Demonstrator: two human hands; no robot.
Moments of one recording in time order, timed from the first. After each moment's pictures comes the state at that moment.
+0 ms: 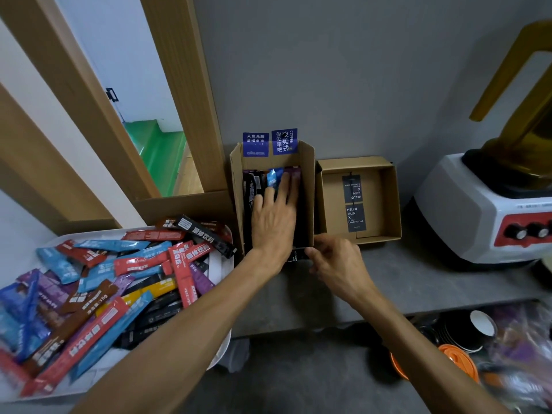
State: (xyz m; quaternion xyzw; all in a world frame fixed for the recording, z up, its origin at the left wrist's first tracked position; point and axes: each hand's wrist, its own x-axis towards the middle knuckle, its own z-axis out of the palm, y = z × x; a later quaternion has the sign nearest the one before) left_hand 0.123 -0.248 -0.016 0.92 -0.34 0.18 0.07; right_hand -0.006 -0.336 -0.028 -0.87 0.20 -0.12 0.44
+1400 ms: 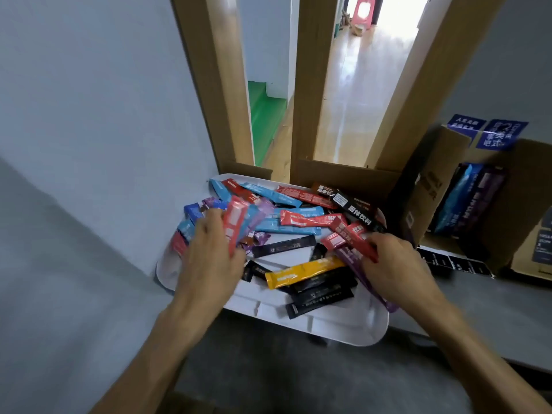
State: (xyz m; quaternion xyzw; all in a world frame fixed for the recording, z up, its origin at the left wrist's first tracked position) left_hand 0.102 0.108 0.011 0.97 0.03 0.03 0.25; right_hand 0.075 -0.158 -0.005 -0.97 0.14 0.05 0.19
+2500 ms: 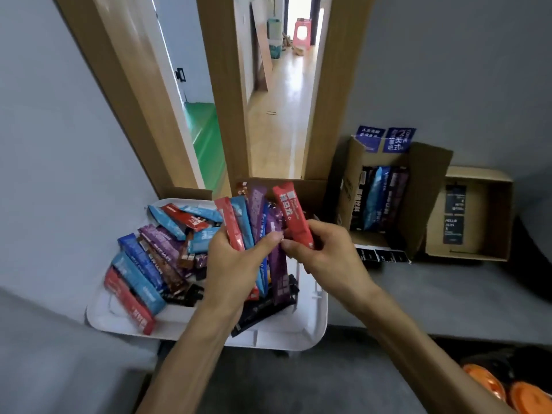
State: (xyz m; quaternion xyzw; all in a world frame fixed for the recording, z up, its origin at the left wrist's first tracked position) left_hand 0.090 -0.006 0.030 0.68 0.03 -0.05 0.73; right_hand 0.055 -0.151 0.043 -0.78 0.06 -0.04 0.63
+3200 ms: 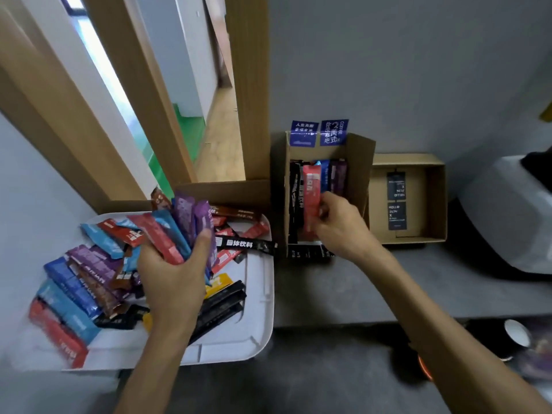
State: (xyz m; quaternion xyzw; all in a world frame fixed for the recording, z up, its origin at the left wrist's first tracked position) left_hand 0.080 -0.044 0.025 0.74 0.06 0.11 0.66; right_hand 0.065 -0.279 0.033 -0.87 0.19 -0.06 0.45
